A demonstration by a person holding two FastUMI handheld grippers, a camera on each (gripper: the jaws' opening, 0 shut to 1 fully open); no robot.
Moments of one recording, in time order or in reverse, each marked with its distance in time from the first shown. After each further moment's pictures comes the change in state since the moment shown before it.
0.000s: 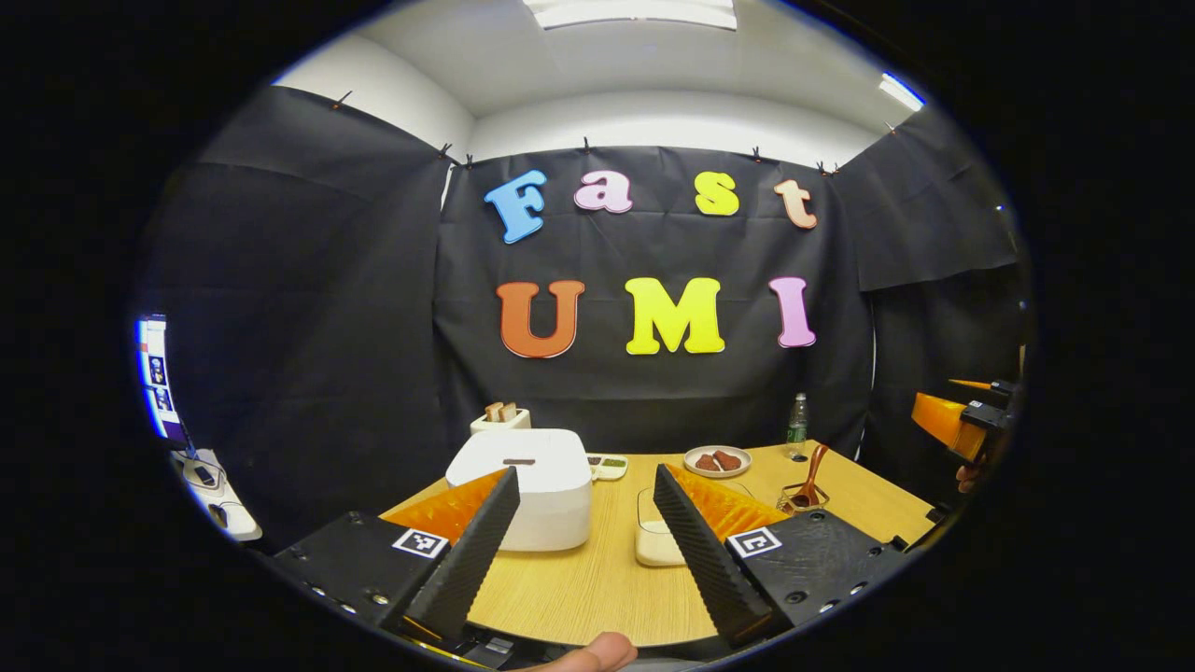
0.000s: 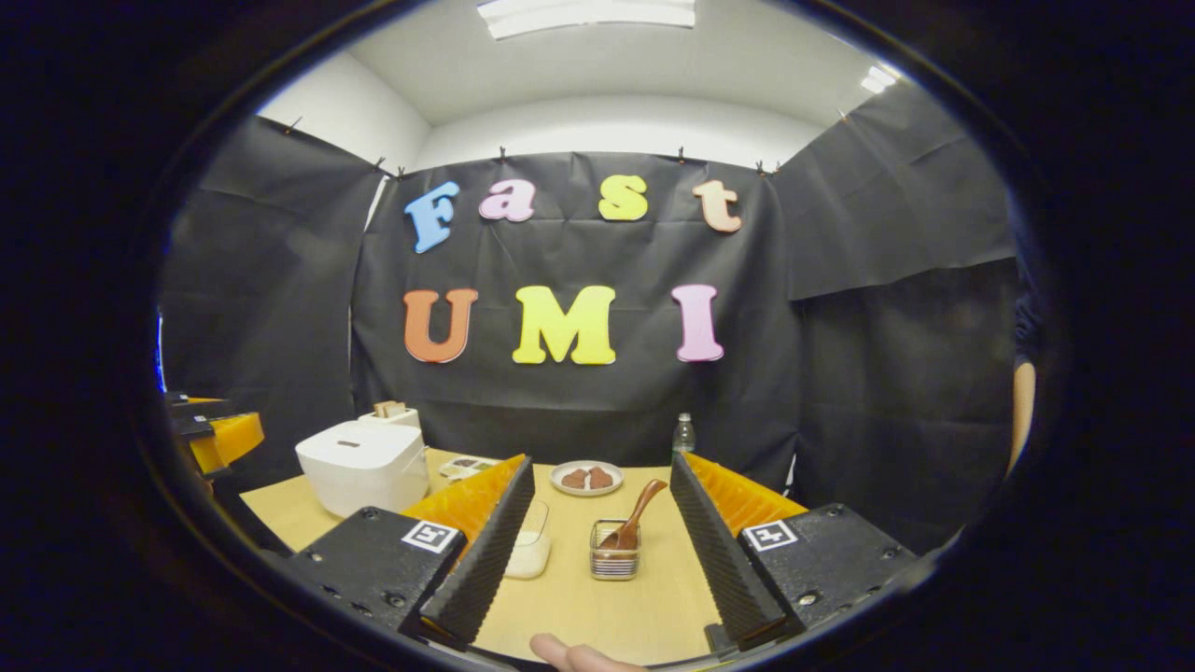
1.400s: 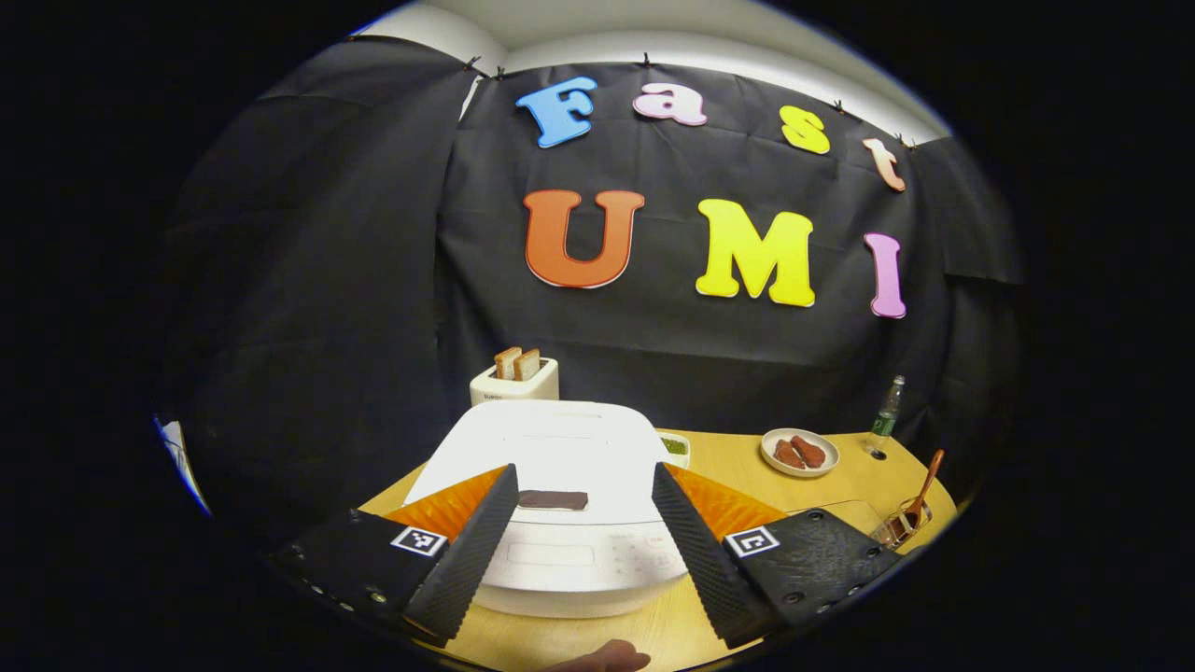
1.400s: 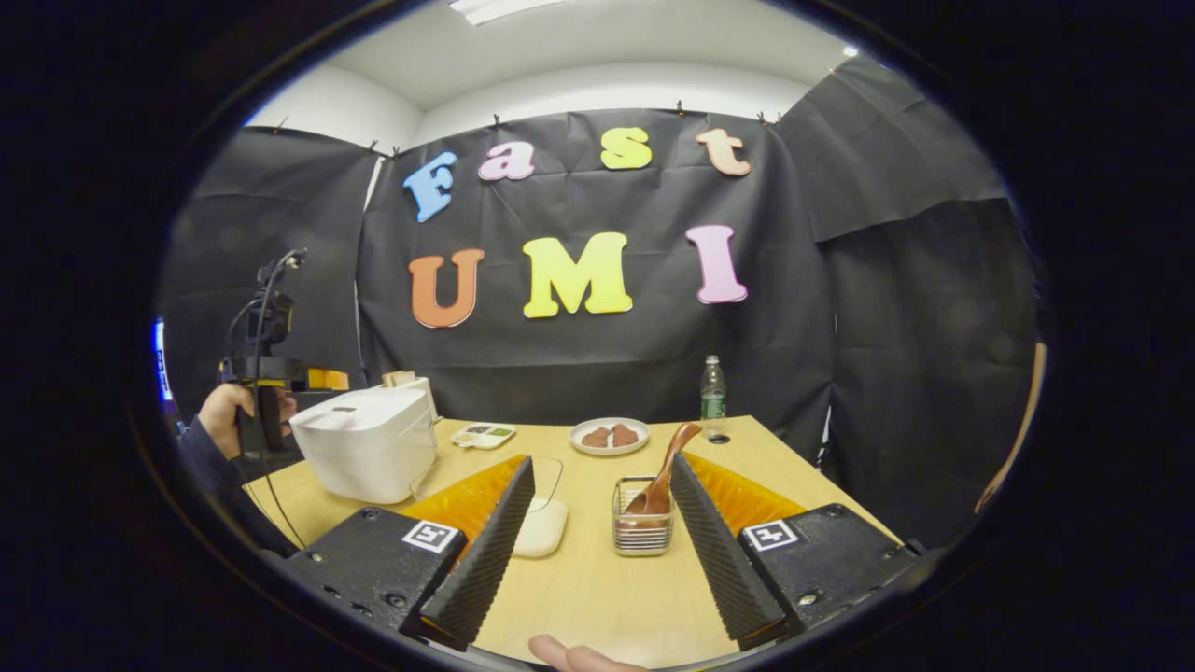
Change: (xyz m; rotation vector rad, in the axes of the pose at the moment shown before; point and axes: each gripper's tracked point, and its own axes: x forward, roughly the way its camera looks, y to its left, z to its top) left arm 0.222 0.080 -0.071 -0.083 0.190 0.057; right arm 0.054 0.004 -0.096 0.070 0.109 0.073
